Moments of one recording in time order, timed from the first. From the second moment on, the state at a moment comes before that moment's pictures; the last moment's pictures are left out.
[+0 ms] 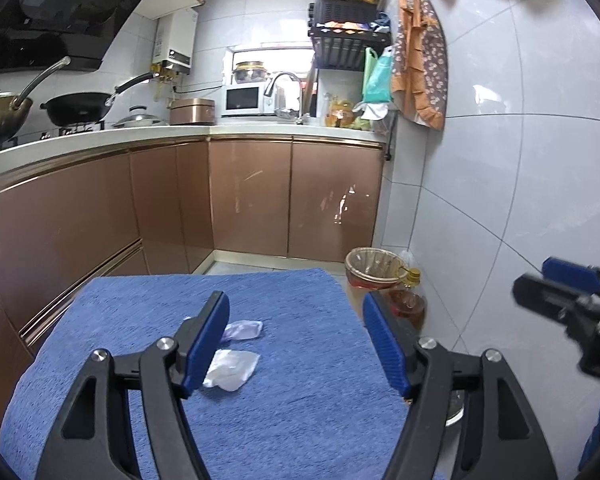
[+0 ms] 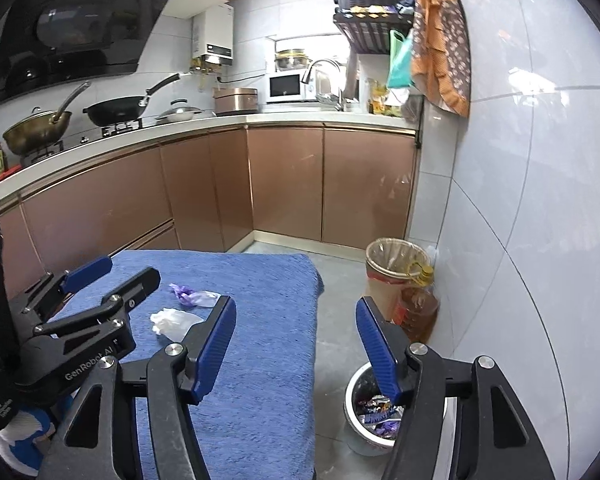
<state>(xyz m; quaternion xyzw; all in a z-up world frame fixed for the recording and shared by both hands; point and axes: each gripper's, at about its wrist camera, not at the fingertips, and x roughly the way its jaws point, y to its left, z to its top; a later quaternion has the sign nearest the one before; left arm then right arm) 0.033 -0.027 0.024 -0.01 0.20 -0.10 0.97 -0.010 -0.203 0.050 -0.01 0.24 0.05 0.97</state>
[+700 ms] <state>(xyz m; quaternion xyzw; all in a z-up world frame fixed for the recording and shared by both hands) 0.085 0.094 -0.047 0.00 0.25 -0.02 0.97 0.046 -0.175 0.045 -0.01 0.25 0.09 0.96</state>
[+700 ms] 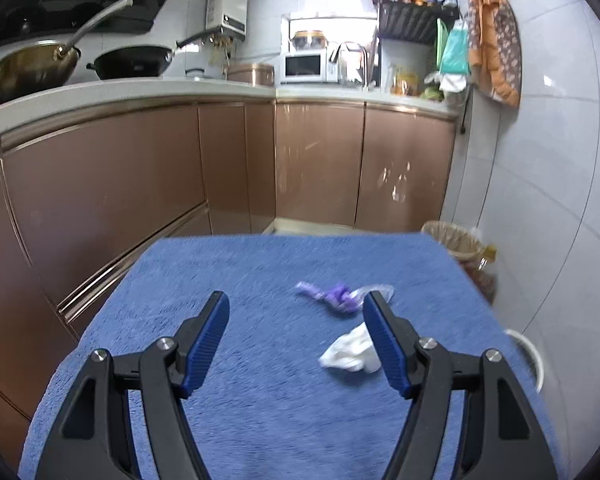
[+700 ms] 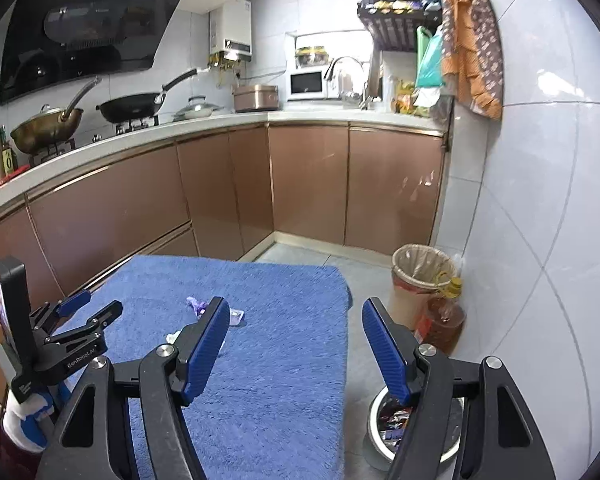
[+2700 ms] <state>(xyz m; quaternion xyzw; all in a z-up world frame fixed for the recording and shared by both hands) 0.187 0.103 -0.157 -0.11 0.42 -0.17 0.89 0.233 -0.062 -0.107 -0.03 0.40 0.26 0.88</state>
